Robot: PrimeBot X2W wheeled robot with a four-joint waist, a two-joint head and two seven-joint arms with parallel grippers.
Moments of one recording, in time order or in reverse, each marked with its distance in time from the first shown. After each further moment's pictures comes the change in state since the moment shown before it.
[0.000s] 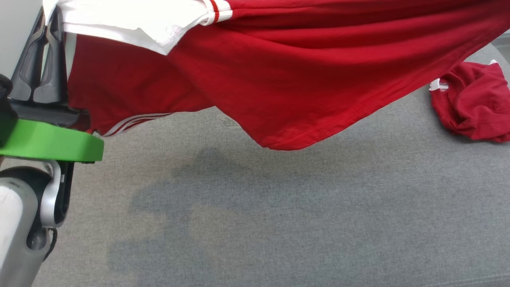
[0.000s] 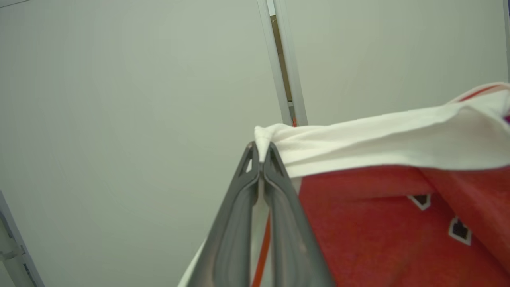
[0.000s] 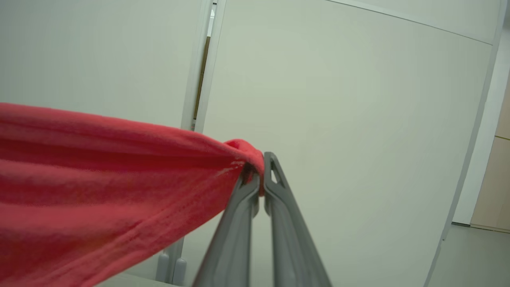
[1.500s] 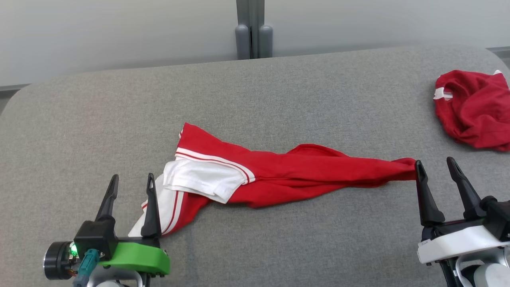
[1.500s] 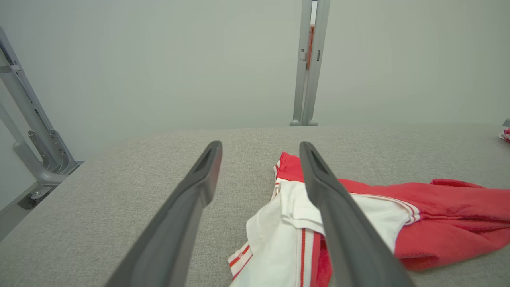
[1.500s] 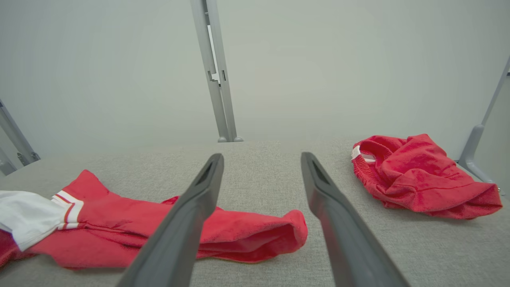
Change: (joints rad) left arm 0.441 -0.251 -0.091 0.331 -0.030 0.025 -0.332; right arm 0.438 0.270 0.138 0.252 -0.049 -0.001 -0.263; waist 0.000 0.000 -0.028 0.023
